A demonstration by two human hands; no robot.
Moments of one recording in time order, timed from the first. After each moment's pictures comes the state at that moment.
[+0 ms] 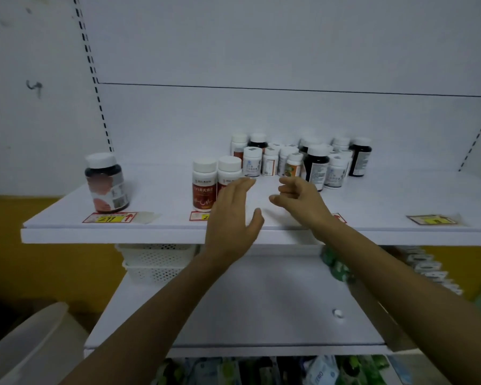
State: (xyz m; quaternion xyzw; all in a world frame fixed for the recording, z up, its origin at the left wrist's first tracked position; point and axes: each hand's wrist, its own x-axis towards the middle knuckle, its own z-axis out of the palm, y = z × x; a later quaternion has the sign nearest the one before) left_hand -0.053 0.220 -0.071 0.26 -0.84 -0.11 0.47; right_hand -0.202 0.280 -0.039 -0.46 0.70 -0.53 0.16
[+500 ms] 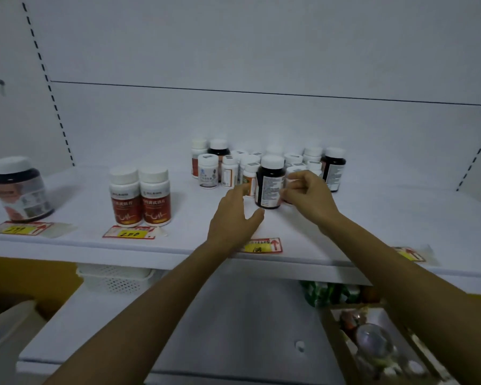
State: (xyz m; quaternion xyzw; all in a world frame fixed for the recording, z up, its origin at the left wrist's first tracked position) left_hand -0.223 0.223 -0.063 0.38 -0.81 -0.25 0.36; right_hand -0.376 0.284 -0.029 -0.47 0.70 -0.53 0.11
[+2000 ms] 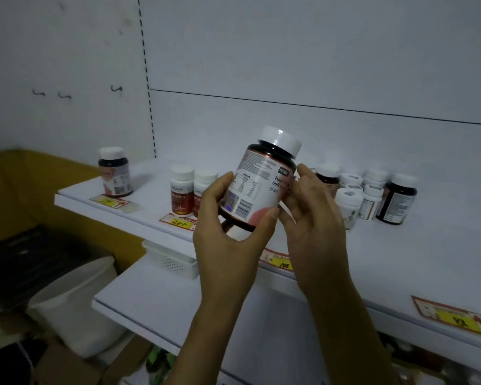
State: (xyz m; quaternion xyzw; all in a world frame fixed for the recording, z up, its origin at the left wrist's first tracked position) left_hand -0.176 0.347 -0.007 0.32 -0.55 -0.29 0.72; right_hand -0.278 0.338 -0.002 -0.46 0.32 -0.74 0.38
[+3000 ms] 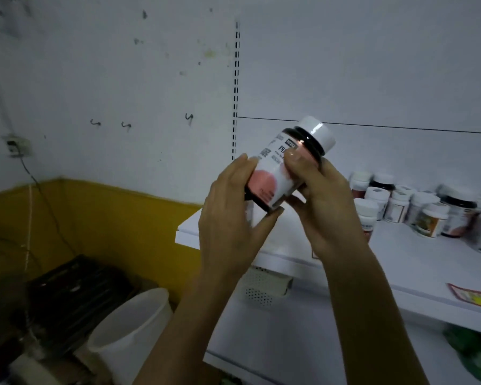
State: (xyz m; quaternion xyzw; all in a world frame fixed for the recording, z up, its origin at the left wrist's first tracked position) left_hand 0.137 0.205 0.013 0.32 -0.72 0.07 0.62; right_hand 0.022 0.242 0.063 -0.46 0.34 -0.71 0.40
